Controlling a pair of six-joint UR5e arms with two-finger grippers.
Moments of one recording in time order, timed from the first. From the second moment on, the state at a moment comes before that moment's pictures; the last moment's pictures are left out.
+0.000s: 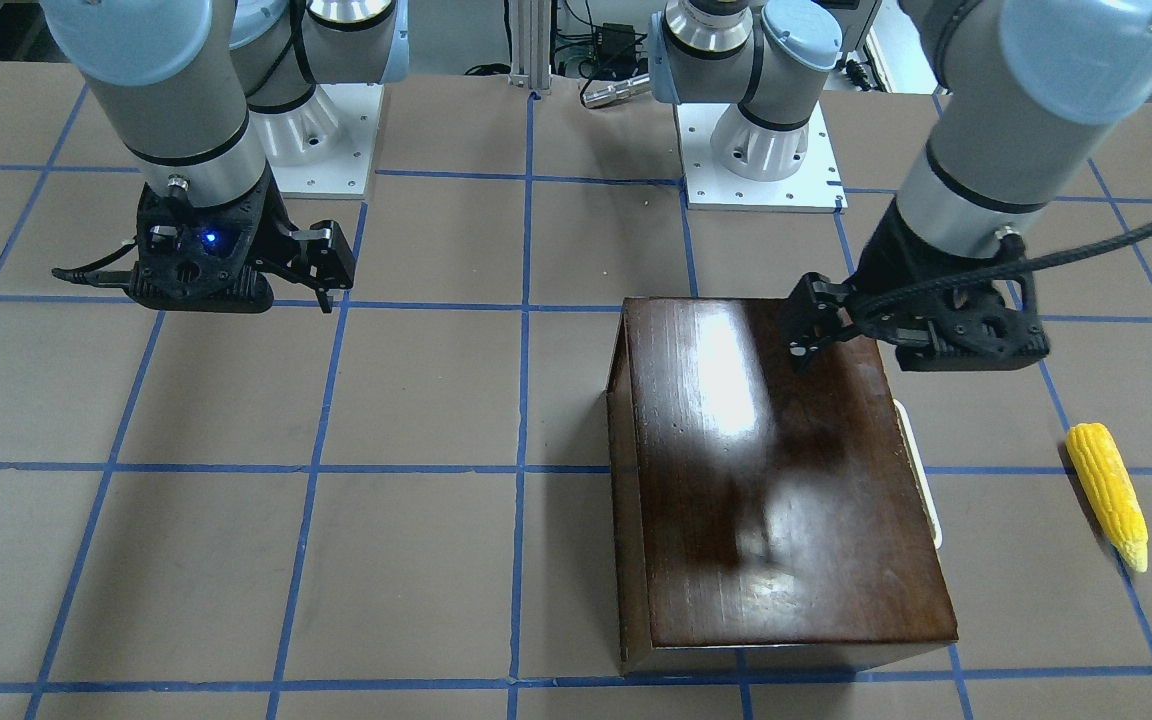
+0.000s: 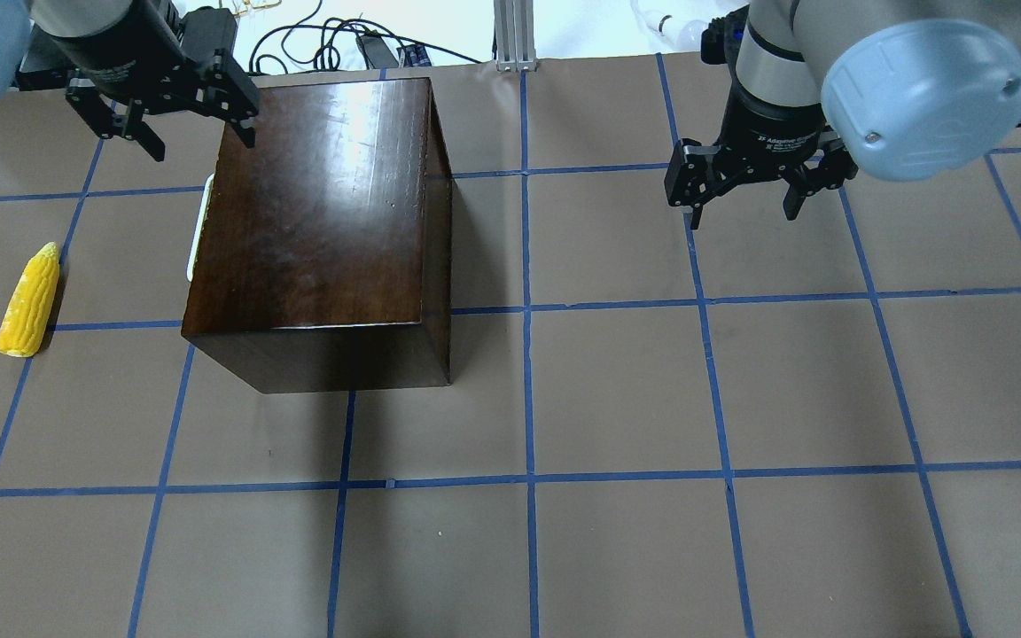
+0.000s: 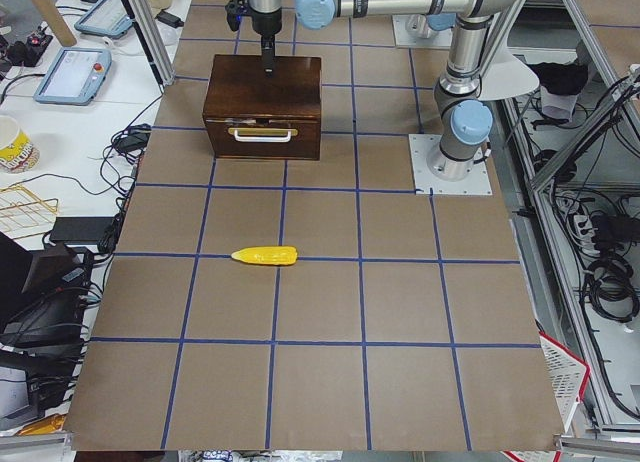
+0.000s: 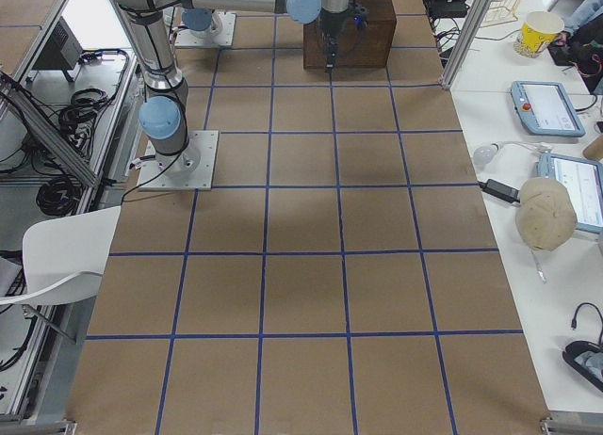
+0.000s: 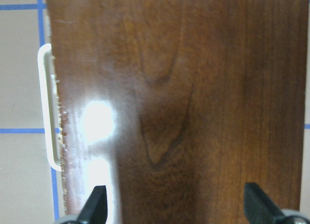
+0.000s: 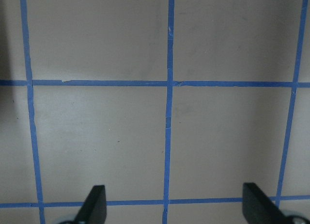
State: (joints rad) left arm -1.42 -1.74 -1.40 -1.50 1.54 0.02; right arm 1.65 -1.48 1.58 -1.62 -1.63 0.06
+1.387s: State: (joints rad) left arm -1.09 -1.94 -1.46 -1.44 1.37 0.50; right arm 1.65 -1.48 1.58 -1.63 -1.63 0.06
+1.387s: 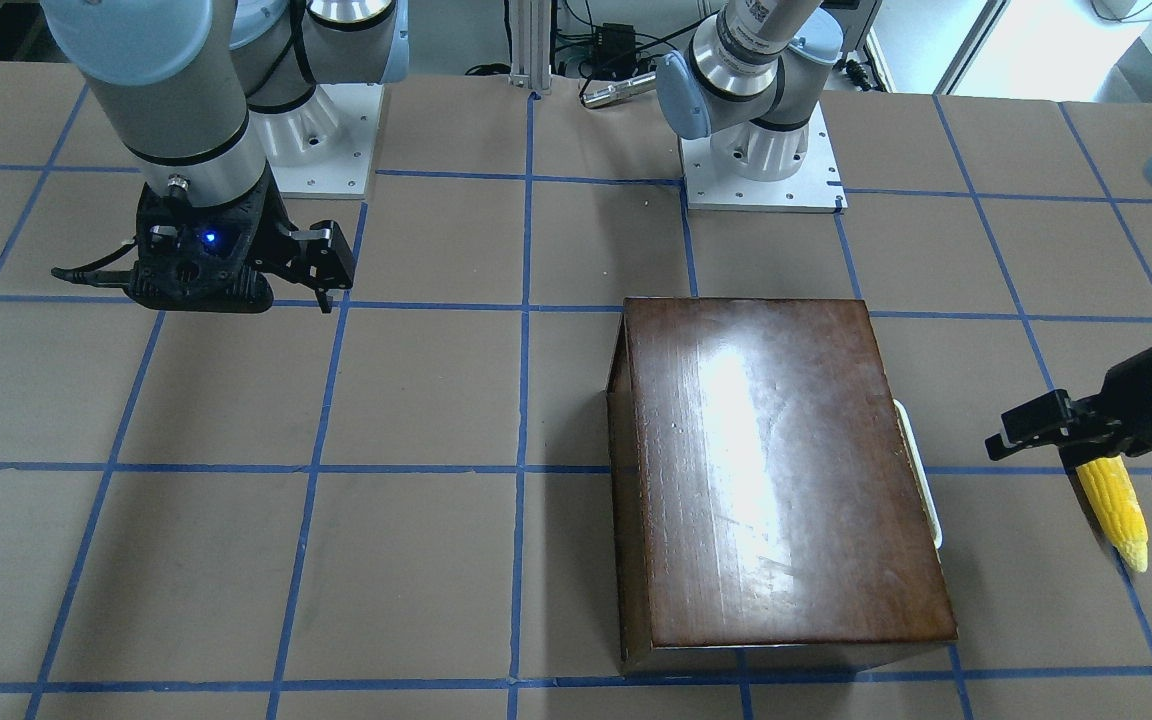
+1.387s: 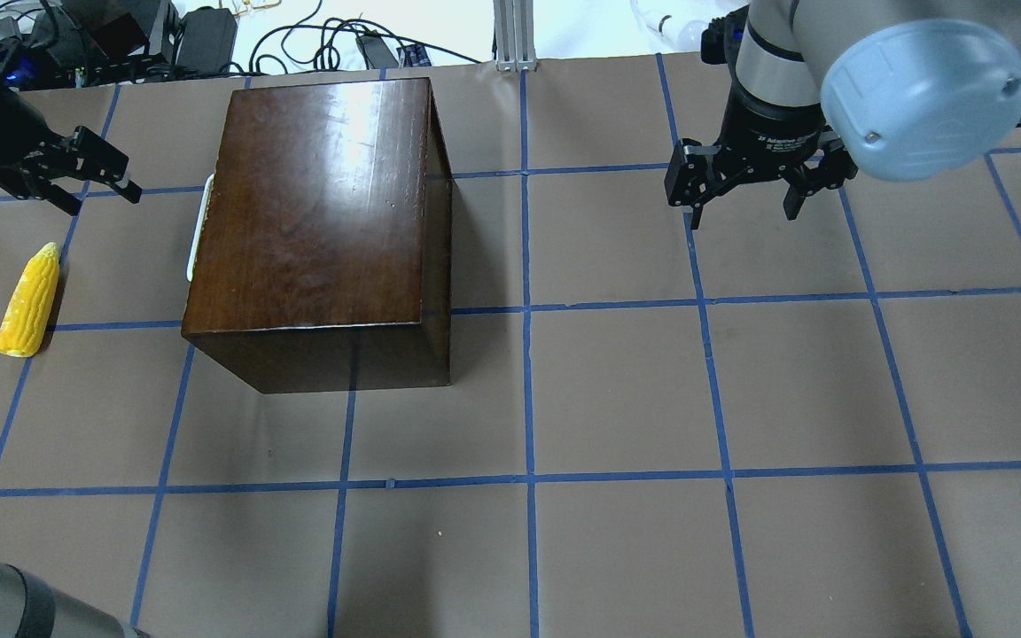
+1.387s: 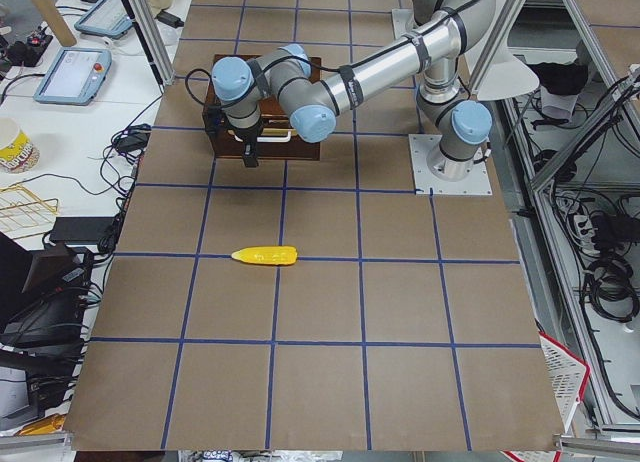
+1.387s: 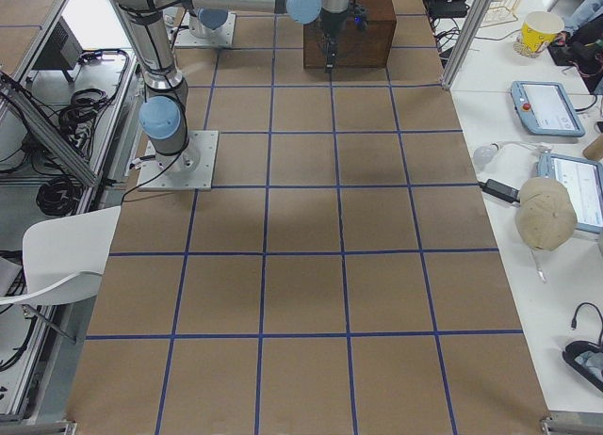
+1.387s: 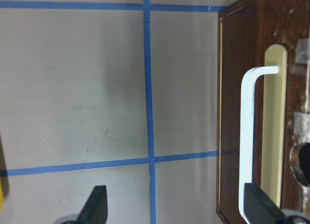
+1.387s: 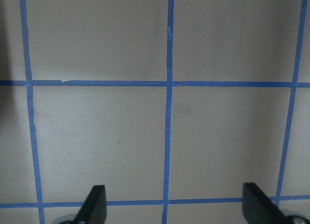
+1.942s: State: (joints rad) left arm -1.11 -1.97 -1.50 -1.43 1.31 0.51; right arm 1.65 -1.48 1.58 -1.62 -1.63 0.06
